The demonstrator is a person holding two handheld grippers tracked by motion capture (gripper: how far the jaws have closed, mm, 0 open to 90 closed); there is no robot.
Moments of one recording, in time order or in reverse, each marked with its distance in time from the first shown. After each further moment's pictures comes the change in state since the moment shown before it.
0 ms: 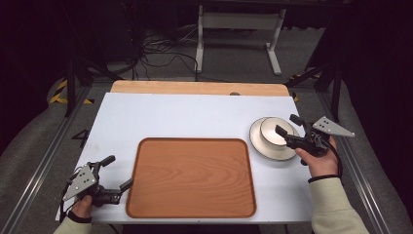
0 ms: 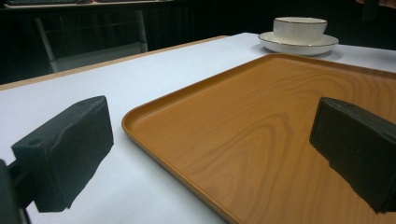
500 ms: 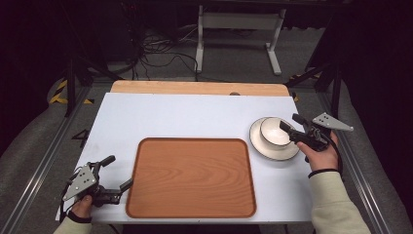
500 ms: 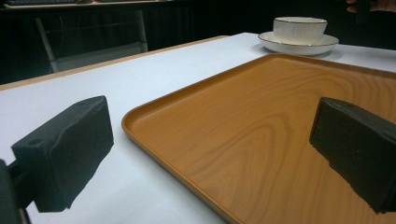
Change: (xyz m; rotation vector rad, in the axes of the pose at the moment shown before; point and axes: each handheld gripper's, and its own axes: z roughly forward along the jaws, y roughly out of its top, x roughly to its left) left arm 0.000 0.000 0.000 0.001 0.000 0.000; right arm -0.022 -0.004 0.007 0.098 -0.092 0.016
